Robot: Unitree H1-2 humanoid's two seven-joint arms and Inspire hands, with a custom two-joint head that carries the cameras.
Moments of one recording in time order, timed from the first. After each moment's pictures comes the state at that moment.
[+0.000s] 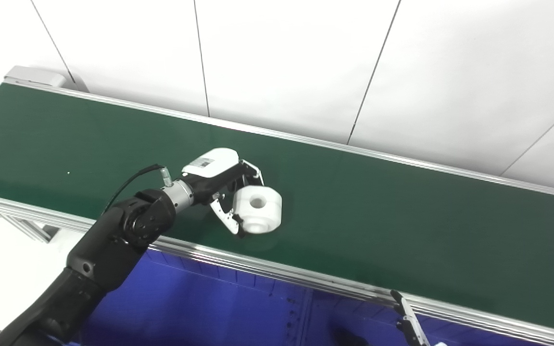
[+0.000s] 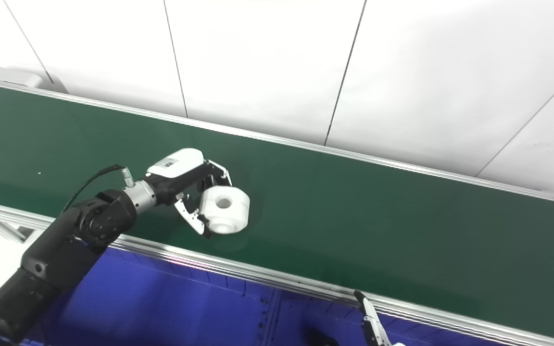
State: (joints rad) left arm -0.30 0.37 -0.31 0.21 0.60 -0.28 -0.22; right arm 0.58 -0.17 0.18 -0.12 -0.57 -0.33 -0.16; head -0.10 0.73
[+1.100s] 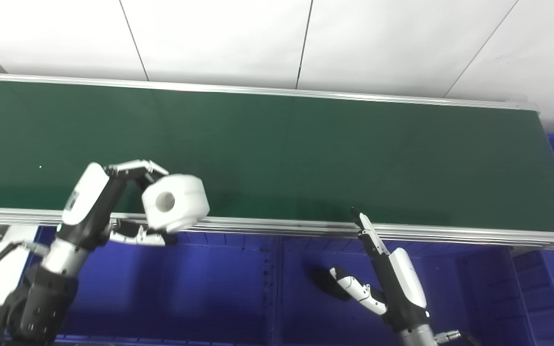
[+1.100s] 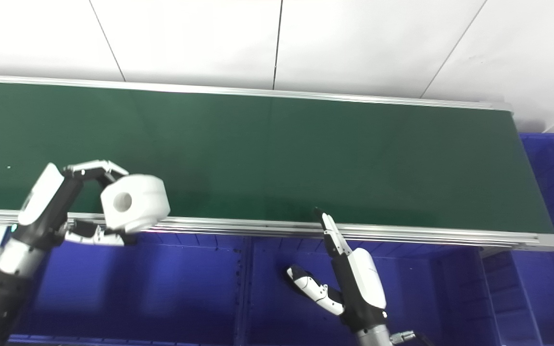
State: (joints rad) left arm 0.16 0.49 -0.25 -0.08 0.40 -0.44 0.14; right arm 0.55 -0.15 0.18 -0.19 -0.56 -0.29 -0.11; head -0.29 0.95
